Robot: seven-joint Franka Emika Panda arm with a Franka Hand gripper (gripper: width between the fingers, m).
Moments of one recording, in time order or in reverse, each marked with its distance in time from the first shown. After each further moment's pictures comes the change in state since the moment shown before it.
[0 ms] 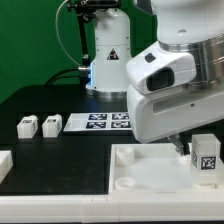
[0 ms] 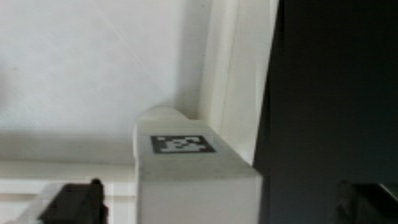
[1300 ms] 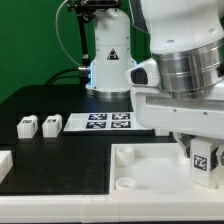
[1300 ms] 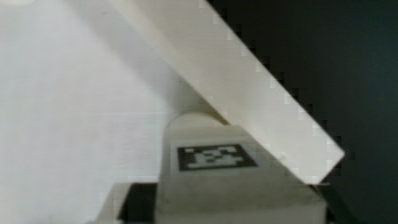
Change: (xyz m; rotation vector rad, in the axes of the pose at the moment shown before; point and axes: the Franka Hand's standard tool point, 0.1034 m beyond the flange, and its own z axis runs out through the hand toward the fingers) arm 0.003 0.007 0.021 0.087 0.176 0.963
